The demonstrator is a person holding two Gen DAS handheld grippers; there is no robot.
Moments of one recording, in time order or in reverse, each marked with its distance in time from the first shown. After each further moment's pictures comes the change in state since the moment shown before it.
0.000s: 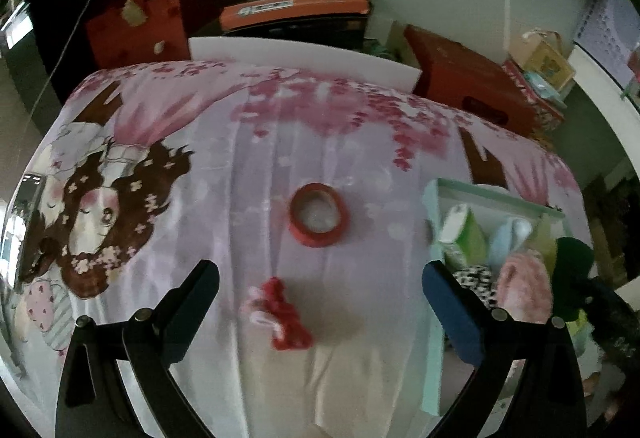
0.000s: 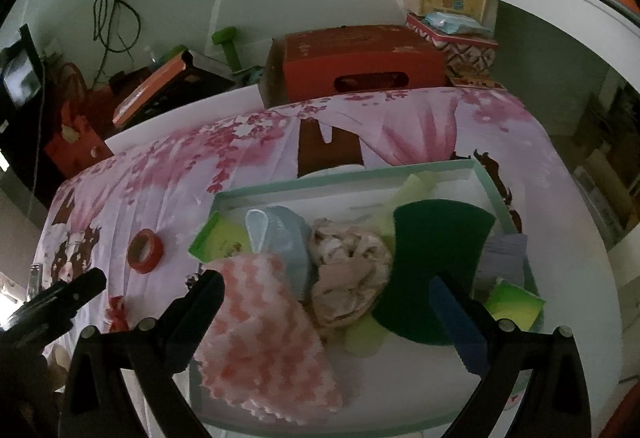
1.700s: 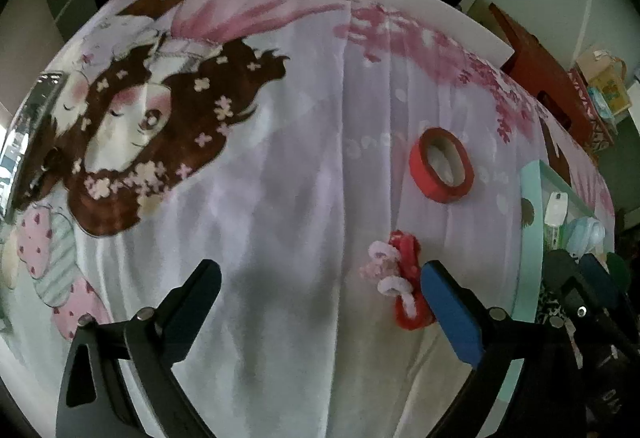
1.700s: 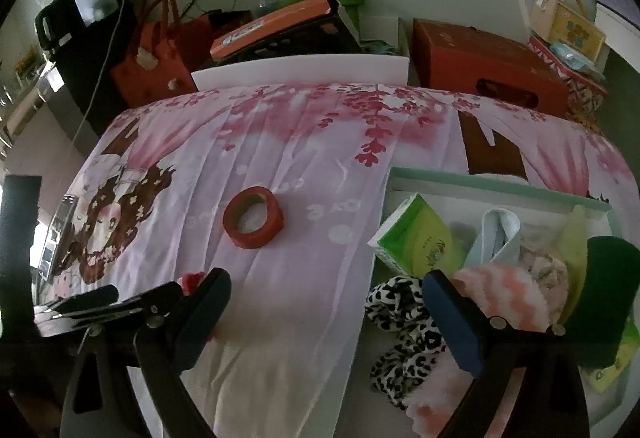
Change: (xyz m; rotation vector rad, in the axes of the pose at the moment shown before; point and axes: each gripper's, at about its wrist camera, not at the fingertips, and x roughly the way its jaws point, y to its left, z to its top) left arm 0.044 0.077 -0.024 -0.181 0.196 0.048; right arm 0.045 0.130 -0.025 -0.243 0.050 0.171
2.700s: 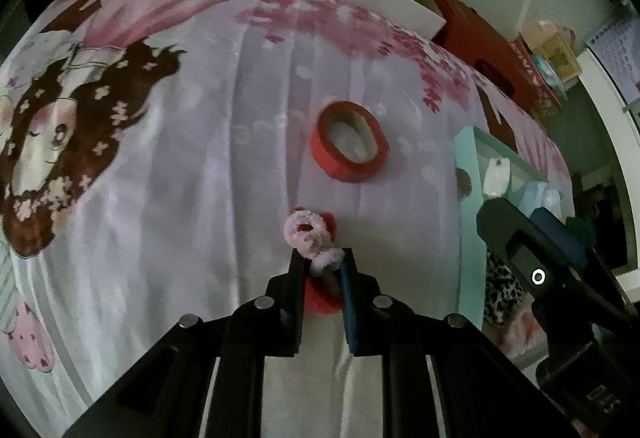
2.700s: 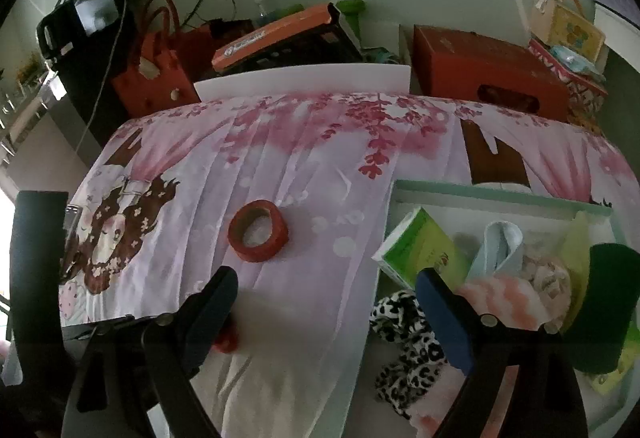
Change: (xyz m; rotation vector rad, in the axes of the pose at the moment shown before) left arm 0.006 -0.032 -0.002 0.105 0.027 -0.188; right arm -0.001 0.003 0.007 0.004 -0.029 0.017
